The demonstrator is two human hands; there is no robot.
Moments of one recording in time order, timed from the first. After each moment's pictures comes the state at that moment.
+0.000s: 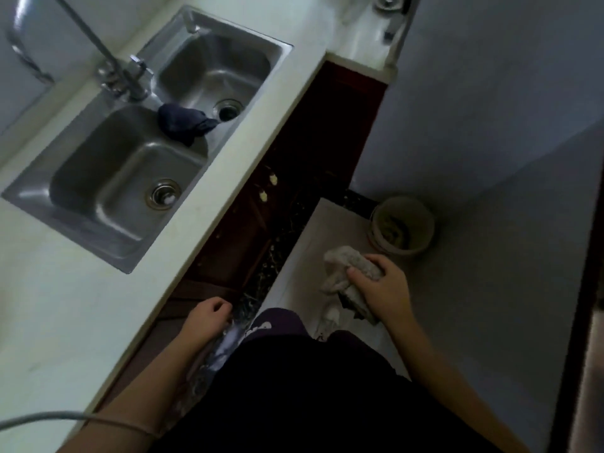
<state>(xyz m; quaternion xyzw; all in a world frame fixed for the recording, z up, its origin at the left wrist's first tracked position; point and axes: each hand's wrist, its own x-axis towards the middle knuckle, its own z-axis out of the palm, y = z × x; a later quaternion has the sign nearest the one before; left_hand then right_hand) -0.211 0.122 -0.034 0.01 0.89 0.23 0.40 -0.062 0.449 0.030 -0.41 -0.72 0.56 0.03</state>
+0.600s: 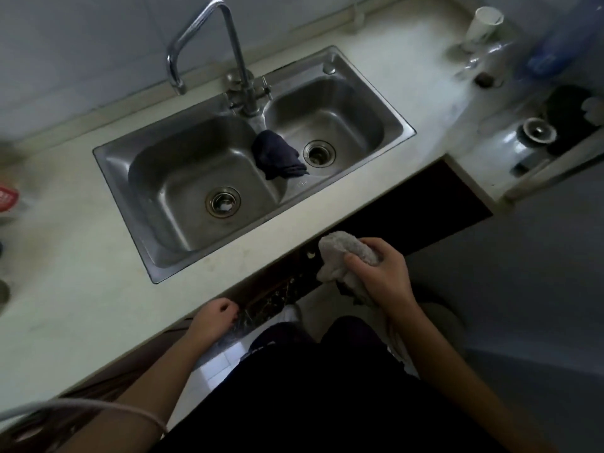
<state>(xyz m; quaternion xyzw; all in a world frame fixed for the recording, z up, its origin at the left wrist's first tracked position) -0.302 0.160 -0.030 -0.19 0.85 0.36 0.33 -0.343 0.489 0.065 -0.17 -0.83 0.53 -0.06</state>
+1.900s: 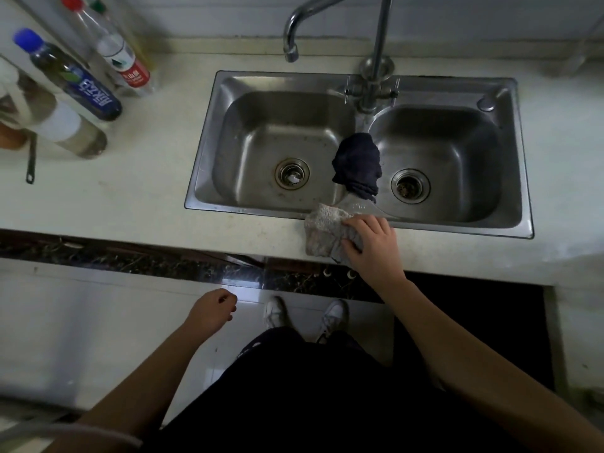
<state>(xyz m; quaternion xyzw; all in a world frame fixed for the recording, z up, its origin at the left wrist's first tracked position) -0.263 0.272 -0.017 -0.54 0.69 0.44 0.19 -0.534 0.493 -0.017 0.36 -0.89 0.27 -0.10</state>
